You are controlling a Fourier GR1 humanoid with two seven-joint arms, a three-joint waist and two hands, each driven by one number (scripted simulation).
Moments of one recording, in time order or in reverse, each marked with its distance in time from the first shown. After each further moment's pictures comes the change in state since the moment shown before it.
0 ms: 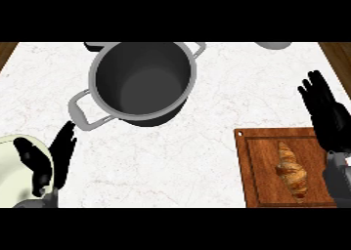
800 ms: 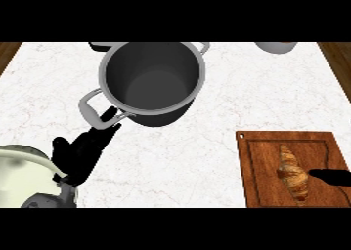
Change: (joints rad) left arm -0.047 0.011 -0.203 -0.272 0.009 -0.258 0.089; right arm 0.233 -0.243 0.085 0.155 0.543 -0.269 0.106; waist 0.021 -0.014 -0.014
